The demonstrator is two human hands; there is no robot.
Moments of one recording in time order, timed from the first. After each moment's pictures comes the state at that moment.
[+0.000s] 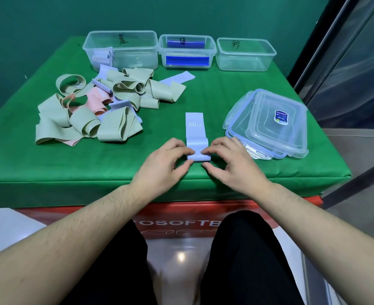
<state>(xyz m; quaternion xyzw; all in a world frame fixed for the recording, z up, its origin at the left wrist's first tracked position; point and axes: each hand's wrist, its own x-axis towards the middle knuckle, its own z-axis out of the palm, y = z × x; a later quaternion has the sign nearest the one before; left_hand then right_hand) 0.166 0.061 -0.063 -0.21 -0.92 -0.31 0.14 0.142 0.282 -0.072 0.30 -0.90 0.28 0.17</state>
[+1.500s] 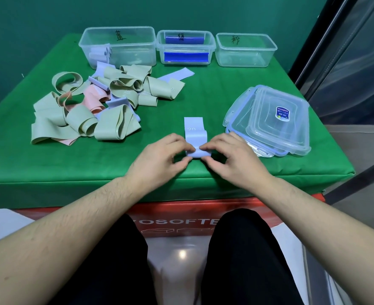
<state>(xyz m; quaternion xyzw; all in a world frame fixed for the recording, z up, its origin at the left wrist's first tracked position) 0.157 0.056 -0.054 -0.25 -0.91 -0.30 0.16 0.139 0.279 -0.060 0.30 -0.90 0.26 0.18</state>
